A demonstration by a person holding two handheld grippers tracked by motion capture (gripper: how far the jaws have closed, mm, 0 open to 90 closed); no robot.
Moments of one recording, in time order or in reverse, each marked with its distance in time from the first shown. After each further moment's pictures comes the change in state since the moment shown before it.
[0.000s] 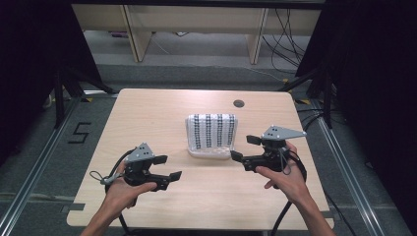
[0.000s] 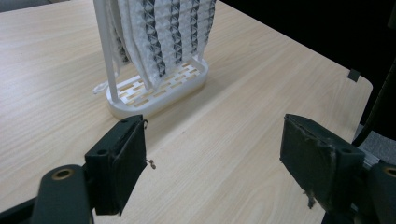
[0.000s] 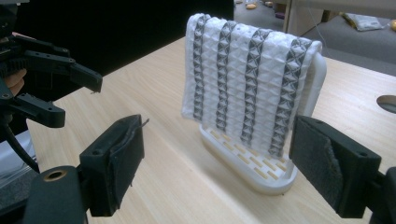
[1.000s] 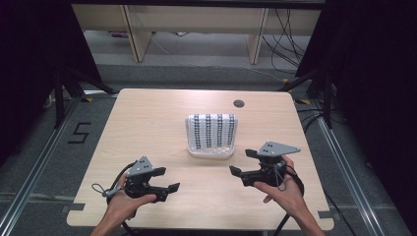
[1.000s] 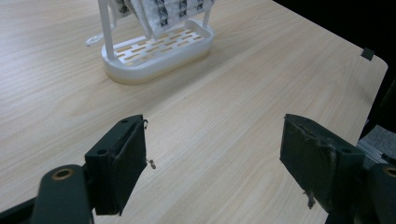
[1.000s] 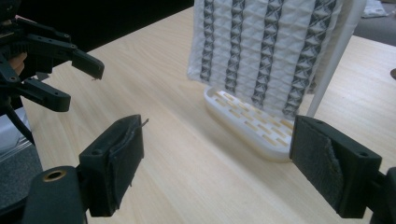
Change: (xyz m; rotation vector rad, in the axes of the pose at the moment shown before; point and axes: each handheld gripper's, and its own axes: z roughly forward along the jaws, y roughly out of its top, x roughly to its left) left arm 0.004 -0.042 0.009 0.015 0.003 -0.021; right arm 0.011 -0.036 0.004 0.064 -0.020 -0.029
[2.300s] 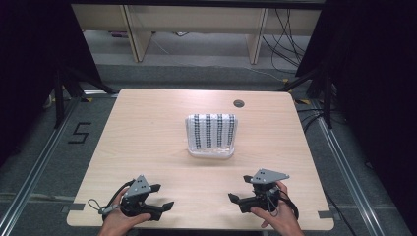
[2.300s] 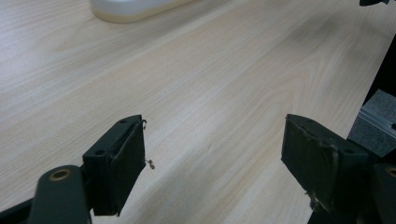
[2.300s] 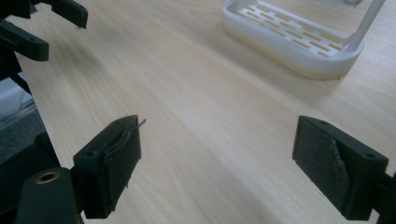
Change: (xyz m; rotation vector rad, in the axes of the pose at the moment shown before) left arm -0.003 -0.053 -0.002 0.071 0.006 0.053; right arm 0.016 -0.075 0.019 0.123 0.005 0.009
